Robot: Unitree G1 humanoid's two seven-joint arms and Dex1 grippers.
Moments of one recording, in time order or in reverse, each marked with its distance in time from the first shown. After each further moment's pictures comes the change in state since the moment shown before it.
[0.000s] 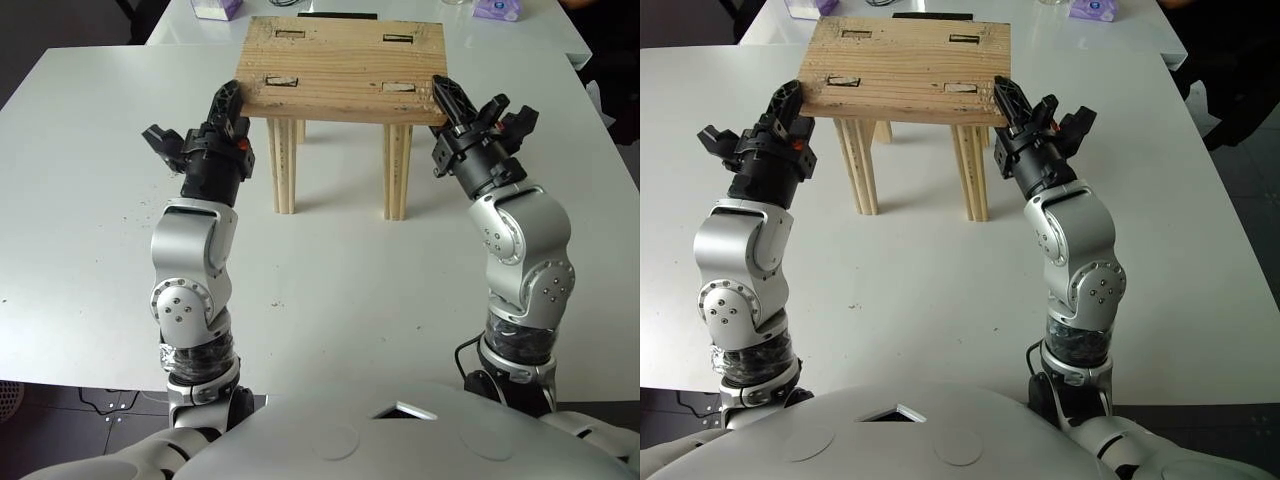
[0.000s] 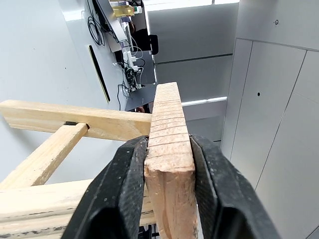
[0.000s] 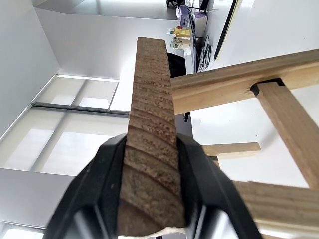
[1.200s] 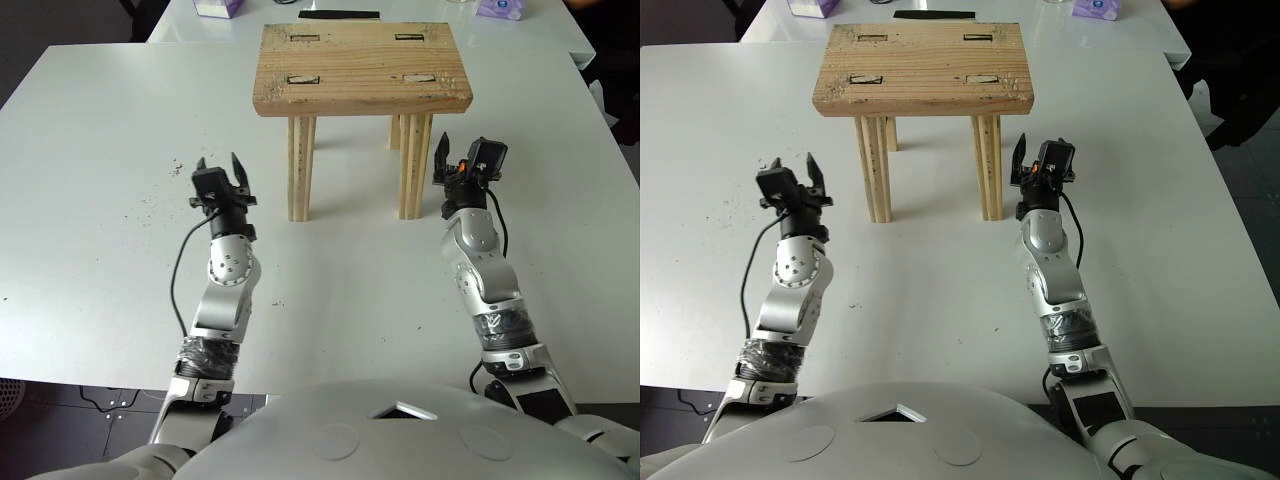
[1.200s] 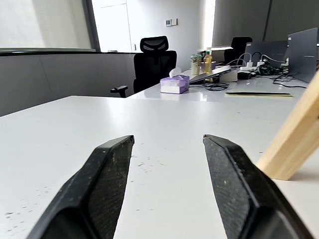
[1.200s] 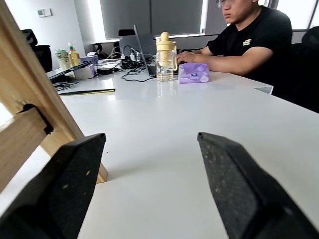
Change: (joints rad) left arm 0.087 0.087 -0.235 0.544 1.506 -0.239 -0.182; right arm 0.022 -0.103 0.191 0.534 -1.510 -0.239 0.288
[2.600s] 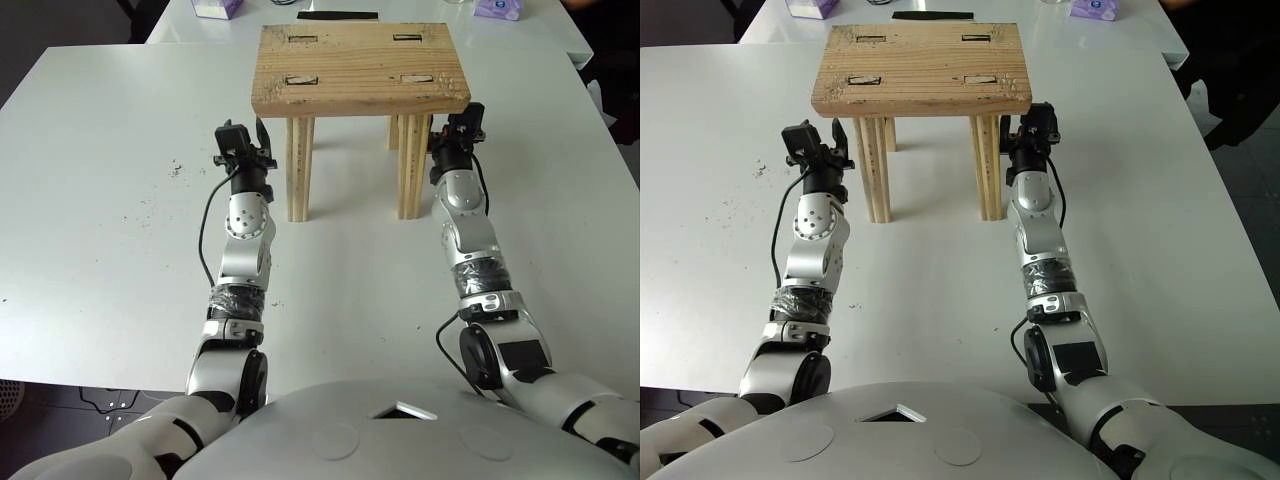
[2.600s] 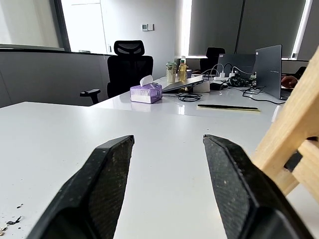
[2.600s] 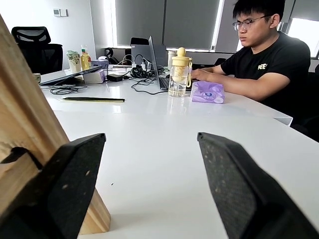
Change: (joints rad) left arm -0.287 -0.134 0.187 0.318 0.088 -0.038 -0.160; right arm -0.283 0.094 -0.155 0.393 -0.207 -0.120 0.174
